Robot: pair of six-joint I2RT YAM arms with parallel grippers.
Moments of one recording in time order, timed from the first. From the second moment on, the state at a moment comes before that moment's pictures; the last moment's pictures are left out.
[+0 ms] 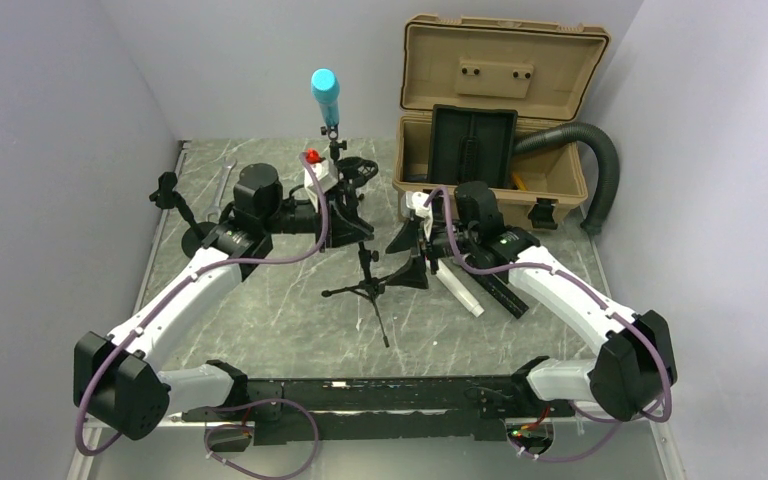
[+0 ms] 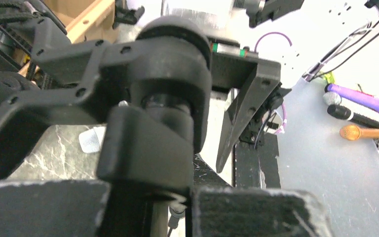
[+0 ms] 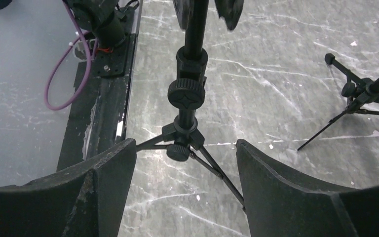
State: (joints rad) left arm -0.46 1.21 1.00 0.05 1.02 -0.13; right arm 0.54 1.27 0.96 -0.23 -1.01 -0.32
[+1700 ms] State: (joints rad) left arm -0.45 1.16 0.99 0.18 0.96 -0.22; right arm 0.59 1.38 1.06 0.04 -1.02 0.08
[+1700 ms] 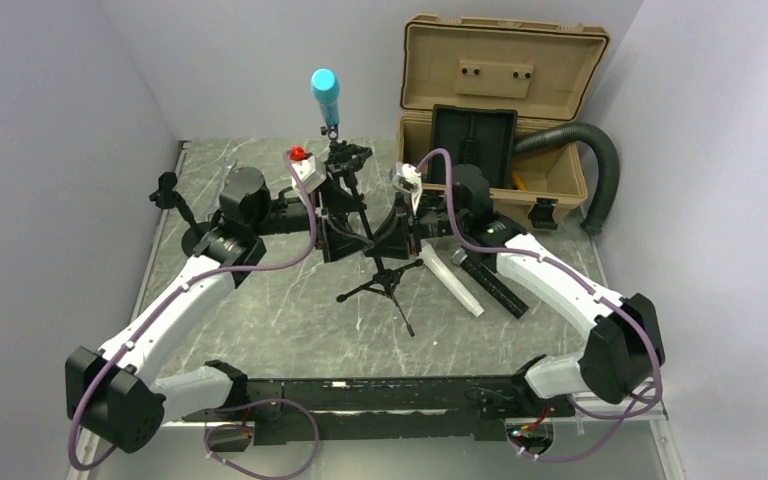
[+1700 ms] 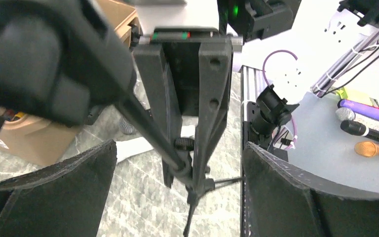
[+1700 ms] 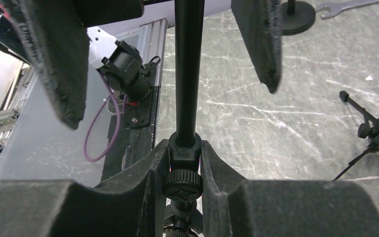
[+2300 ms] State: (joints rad) left arm -0.43 1.14 0.98 0.23 1.05 -0.26; right arm 0.50 1.31 1.26 0.10 -1.04 0.25
